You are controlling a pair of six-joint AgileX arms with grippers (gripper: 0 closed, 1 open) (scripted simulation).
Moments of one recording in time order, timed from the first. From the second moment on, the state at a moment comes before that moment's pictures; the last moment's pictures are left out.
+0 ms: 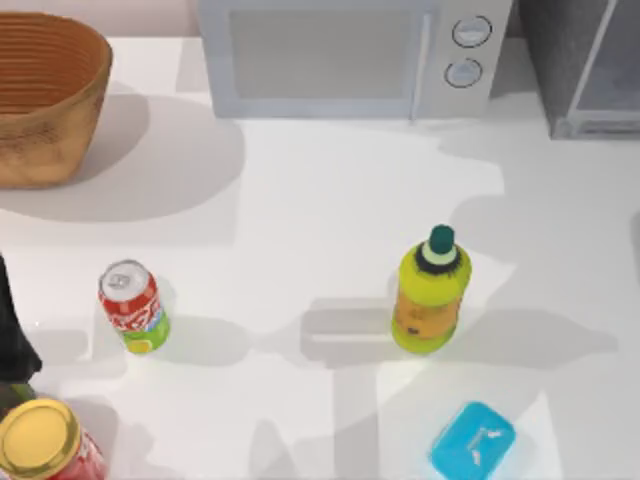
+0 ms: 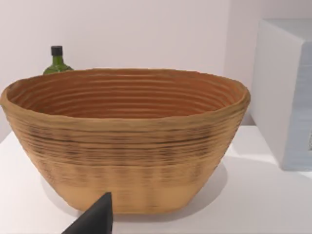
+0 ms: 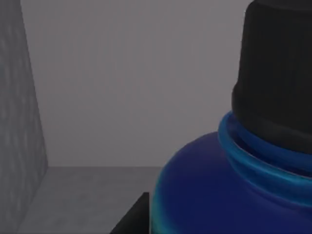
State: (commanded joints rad) left arm 0.00 0.00 0.00 0.00 0.00 0.00; right arm -0.20 2.15 1.27 0.81 -0.16 0.00
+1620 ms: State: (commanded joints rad) left arm 0.00 0.00 0.00 0.00 0.00 0.00; right arm -0.01 1.74 0.78 1.05 0.00 0.03
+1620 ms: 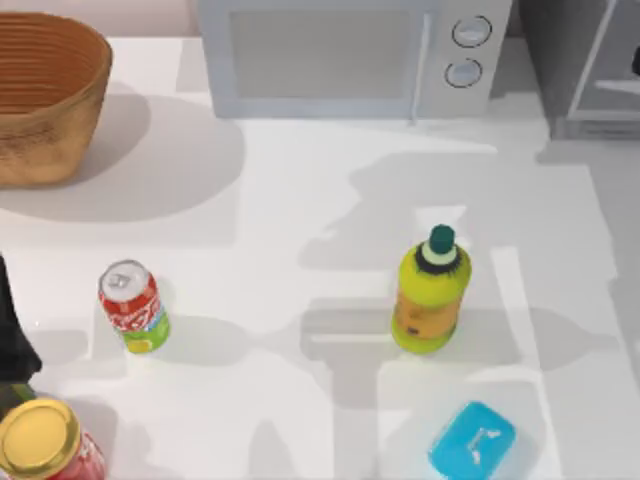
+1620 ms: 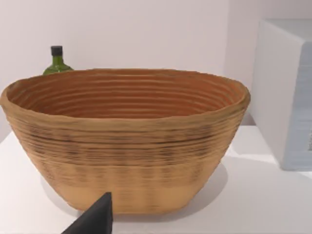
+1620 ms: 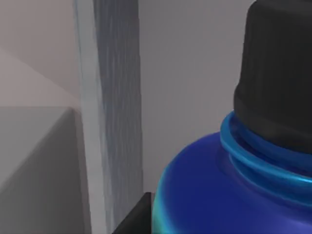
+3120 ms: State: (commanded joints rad) left arm 0.00 0.00 0.00 0.00 0.00 0.00; right arm 1.14 2.18 0.99 1.01 1.17 0.17
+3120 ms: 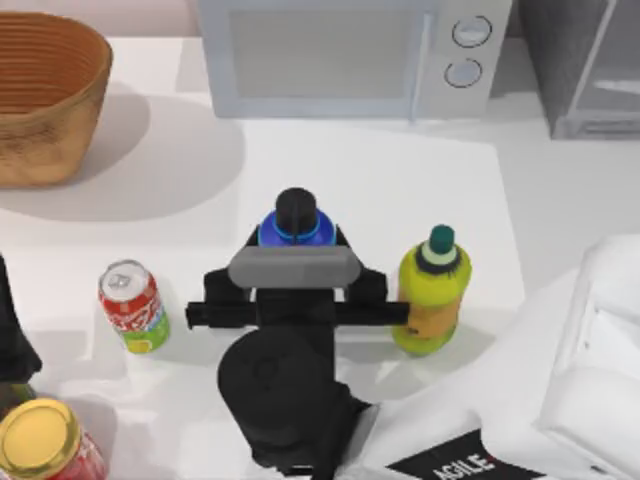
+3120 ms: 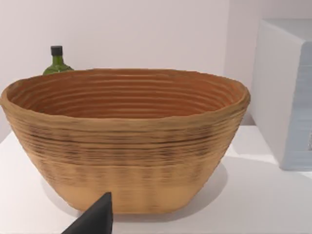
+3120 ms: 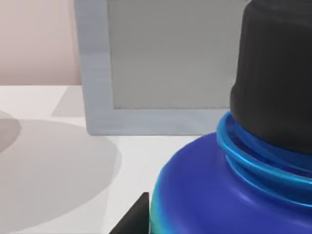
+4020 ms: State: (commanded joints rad) left arm 0.00 0.00 0.00 0.00 0.00 0.00; right arm 1.14 2.18 0.98 1.01 1.17 0.17
